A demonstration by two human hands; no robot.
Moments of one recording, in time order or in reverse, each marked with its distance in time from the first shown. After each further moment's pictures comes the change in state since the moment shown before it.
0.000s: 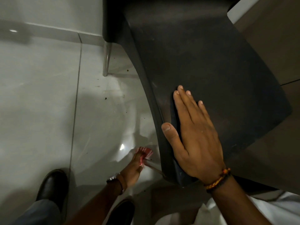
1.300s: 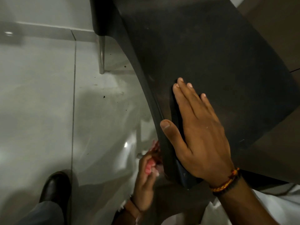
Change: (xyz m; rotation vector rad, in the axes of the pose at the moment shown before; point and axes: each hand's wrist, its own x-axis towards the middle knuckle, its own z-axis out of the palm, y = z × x) left_hand -0.026 -0.017 0.059 -0.451 0.256 0.108; right_hand 0.000 -0.002 0.000 0.021 0.021 0.009
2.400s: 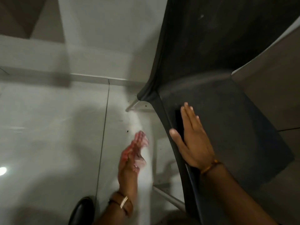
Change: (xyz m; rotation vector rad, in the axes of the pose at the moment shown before) left_hand 0.050 0.195 -0.090 -0.237 0.334 0.148; right_hand 0.122 -0.025 -0.009 0.108 -0.050 0.022
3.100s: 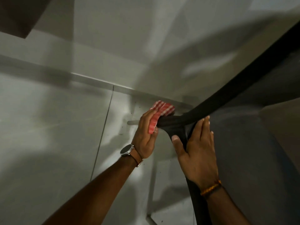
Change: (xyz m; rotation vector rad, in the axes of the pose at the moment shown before) left_hand 0.229 0.032 0.053 0.482 -0.332 0.714; right_hand 0.105 -0.043 0.032 -0.137 0.107 0.195
